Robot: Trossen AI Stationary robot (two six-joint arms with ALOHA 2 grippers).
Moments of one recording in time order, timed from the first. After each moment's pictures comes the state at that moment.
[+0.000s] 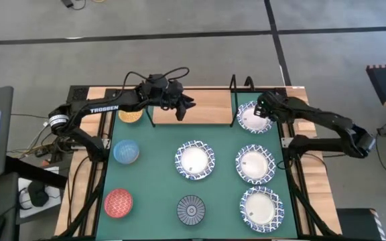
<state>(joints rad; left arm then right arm) 0.47 1.51 1.12 0.05 0.22 -0.18 -0.79 1.08 0.63 -0.85 0.34 1.04</state>
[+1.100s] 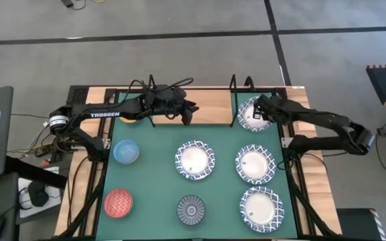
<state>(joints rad) 0.32 1.51 1.12 0.07 -0.04 -0.34 -0.69 1.06 0.60 -0.83 0.52 0.99</state>
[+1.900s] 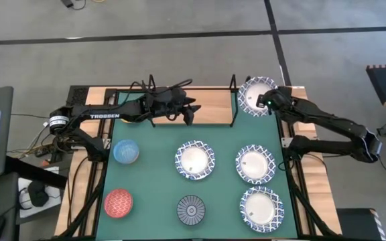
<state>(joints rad) 0.29 1.51 1.12 0.13 -0.15 -0.32 -0.61 0.89 0.75 -0.82 0.75 0.91</state>
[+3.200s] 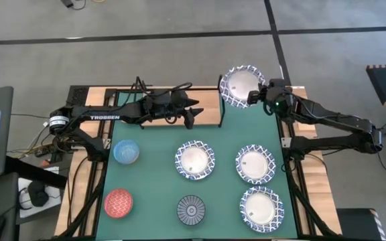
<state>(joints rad) 0.26 1.51 1.12 0.18 -0.11 -0.26 -0.35 0.89 0.89 -0.51 0.86 0.59</state>
